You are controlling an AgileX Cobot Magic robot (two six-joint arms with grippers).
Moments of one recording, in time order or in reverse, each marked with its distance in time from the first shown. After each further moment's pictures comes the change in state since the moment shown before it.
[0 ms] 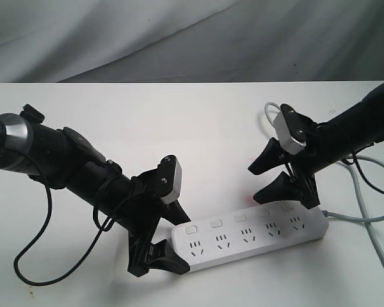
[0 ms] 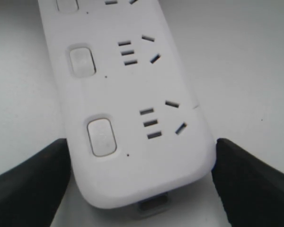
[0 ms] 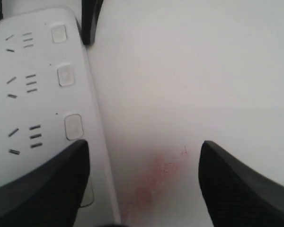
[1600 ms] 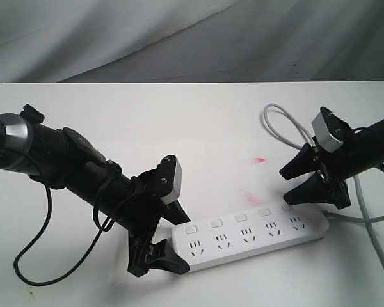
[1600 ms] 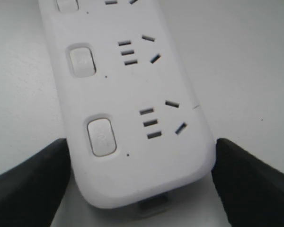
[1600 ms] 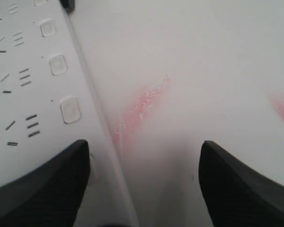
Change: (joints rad) left arm 0.000 0.000 0.000 0.000 0.000 0.000; right arm -0.163 0.073 0.000 -0.006 0.069 -0.004
